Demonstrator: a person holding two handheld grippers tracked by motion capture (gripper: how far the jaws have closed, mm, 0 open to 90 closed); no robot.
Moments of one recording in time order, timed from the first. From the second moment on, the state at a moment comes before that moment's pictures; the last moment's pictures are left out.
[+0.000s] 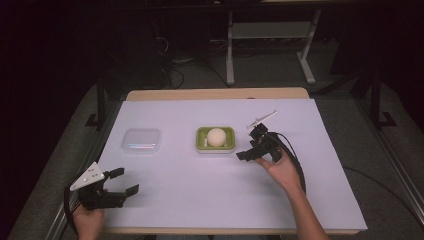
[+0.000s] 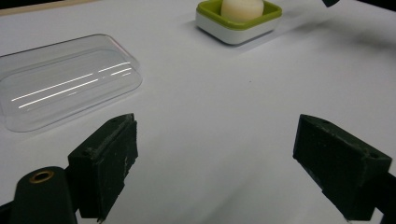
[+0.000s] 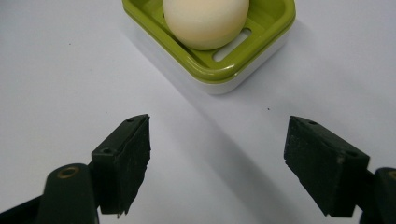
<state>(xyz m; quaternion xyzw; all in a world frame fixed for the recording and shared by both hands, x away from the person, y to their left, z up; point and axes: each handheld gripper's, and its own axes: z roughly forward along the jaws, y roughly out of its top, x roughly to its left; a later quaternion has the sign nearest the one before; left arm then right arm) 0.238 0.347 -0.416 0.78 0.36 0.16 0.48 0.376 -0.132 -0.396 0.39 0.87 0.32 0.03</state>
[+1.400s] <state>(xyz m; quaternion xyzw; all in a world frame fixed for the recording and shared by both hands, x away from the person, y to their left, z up) 0.238 0.337 -0.417 0.80 0.35 0.16 0.47 0.314 -0.211 -0.414 0.41 0.85 0.33 0.04</state>
